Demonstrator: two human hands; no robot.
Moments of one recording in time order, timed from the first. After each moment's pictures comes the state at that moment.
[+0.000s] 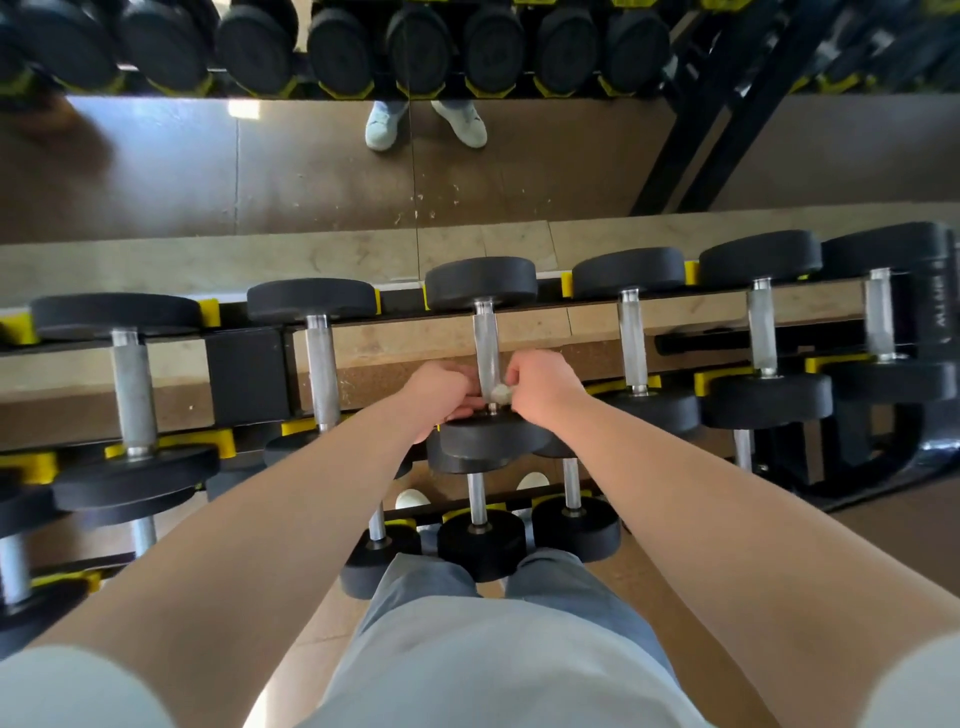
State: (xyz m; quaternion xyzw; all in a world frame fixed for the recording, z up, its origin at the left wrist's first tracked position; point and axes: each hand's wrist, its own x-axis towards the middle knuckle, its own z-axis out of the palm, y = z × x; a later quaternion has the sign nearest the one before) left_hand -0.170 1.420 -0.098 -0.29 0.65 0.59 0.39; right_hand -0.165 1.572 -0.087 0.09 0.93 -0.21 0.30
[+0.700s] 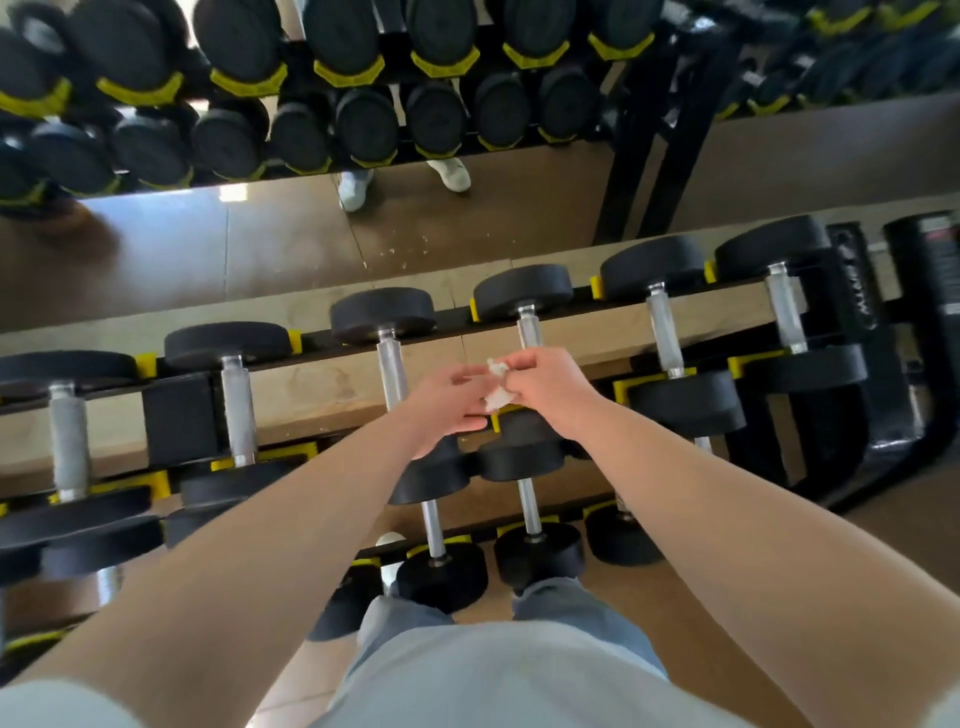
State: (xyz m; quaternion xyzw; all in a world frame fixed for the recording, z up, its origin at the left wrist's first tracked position) left_hand -0.144 1.558 -0.047 -0.15 0.69 0.61 0.36; right_hand -0.140 1.717 -0.042 0.19 0.78 -0.55 0.22
